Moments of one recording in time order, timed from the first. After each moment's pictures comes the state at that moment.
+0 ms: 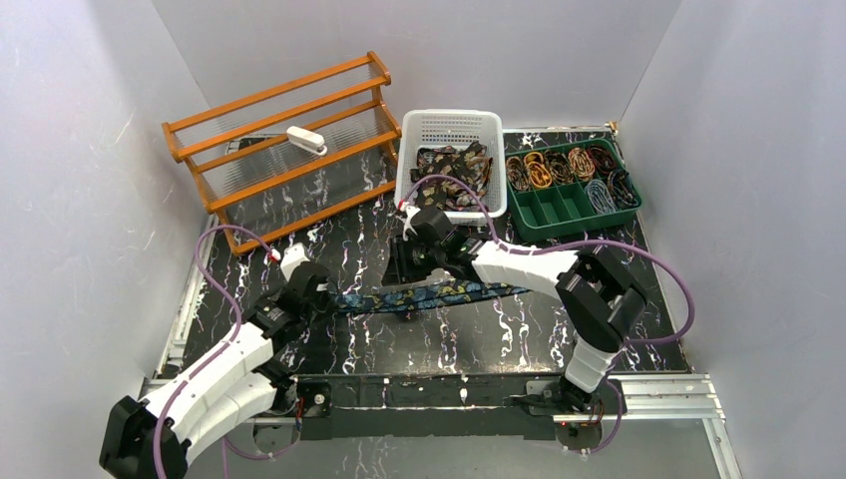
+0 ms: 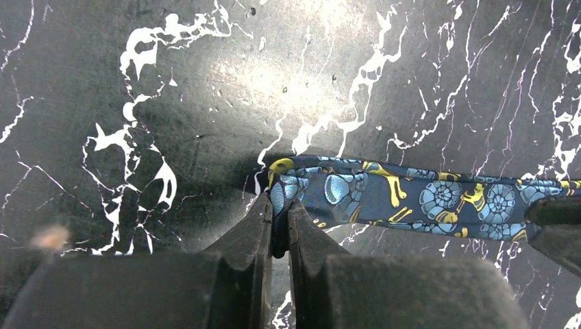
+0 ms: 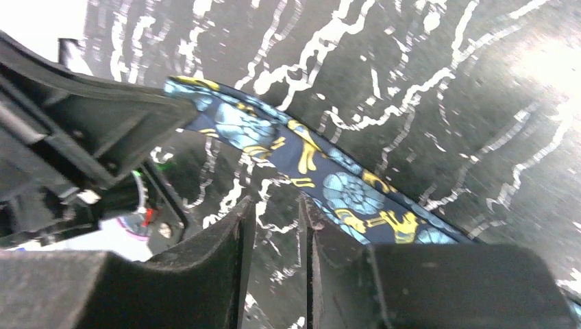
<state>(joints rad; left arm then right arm) -0.55 0.79 0.43 -0.52 -0.35 -0.84 0.91 1.72 1.08 -0.09 -0.30 0.61</state>
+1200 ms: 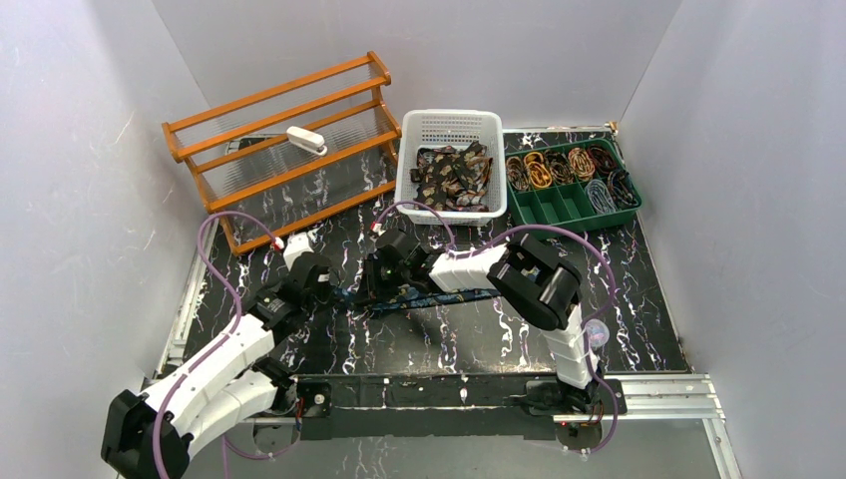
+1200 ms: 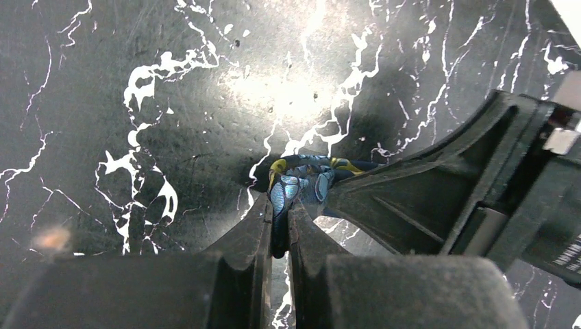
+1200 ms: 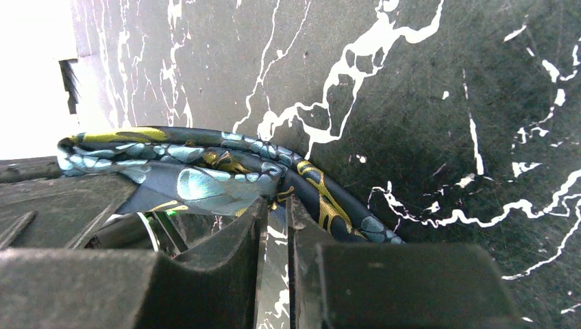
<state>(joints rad) -0.55 0.85 0.51 -0.55 -0.38 -0.76 1.02 2.05 1.21 0.14 -0.32 0.87</state>
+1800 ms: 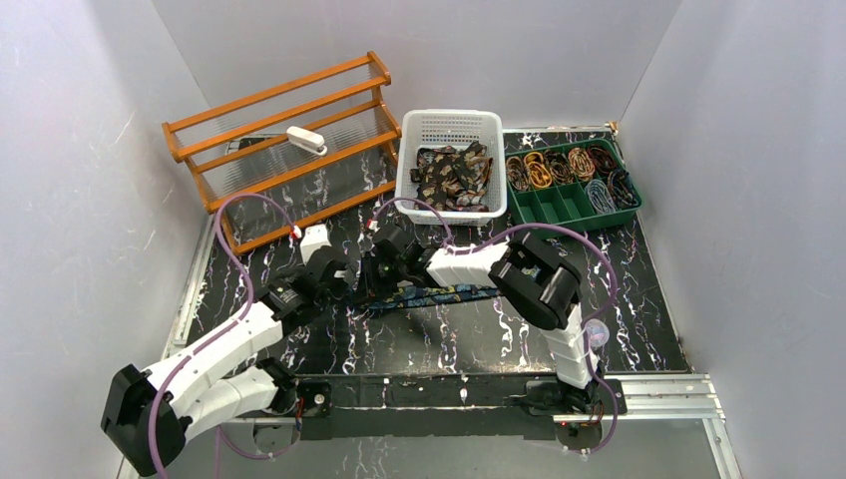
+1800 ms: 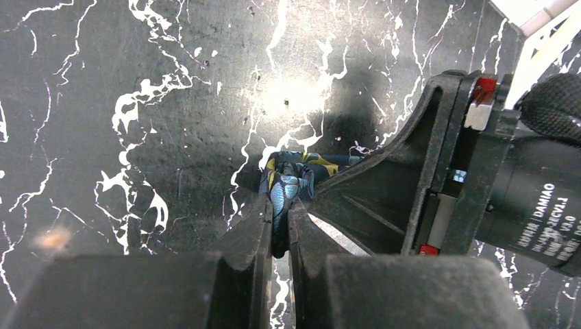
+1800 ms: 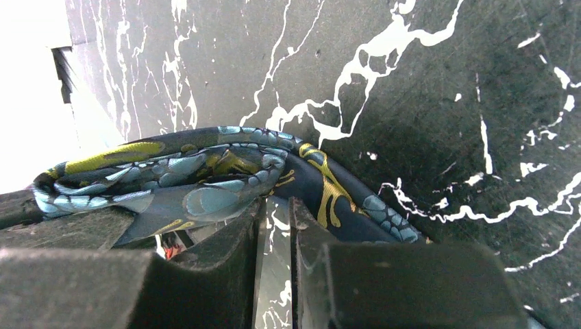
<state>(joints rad) -0.67 0.94 0.62 -0.58 -0.45 -0.72 1.02 2.06 1.27 0.04 -0.35 0.84</state>
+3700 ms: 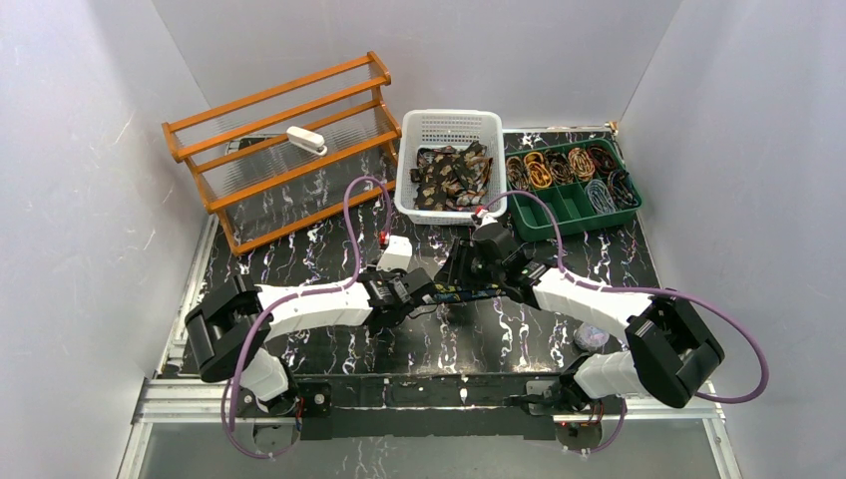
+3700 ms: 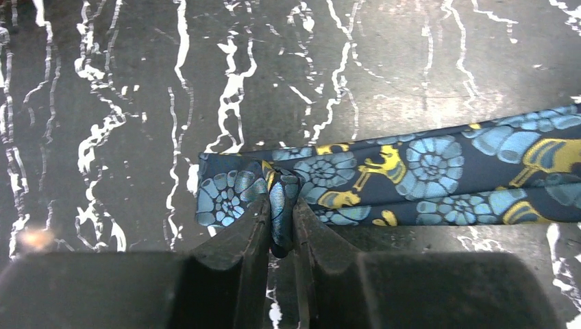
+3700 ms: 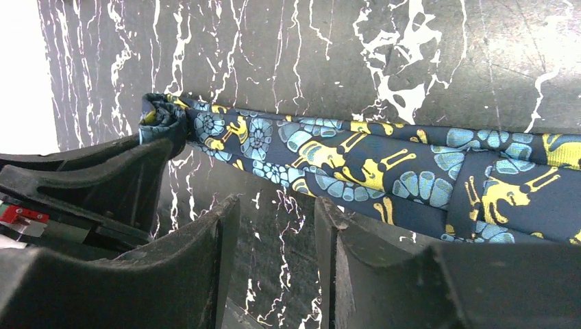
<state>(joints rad) -1.08 1.53 0.88 -0.63 -0.86 -0.78 0.76 1.32 0.68 -0.06 -0.12 0.81</state>
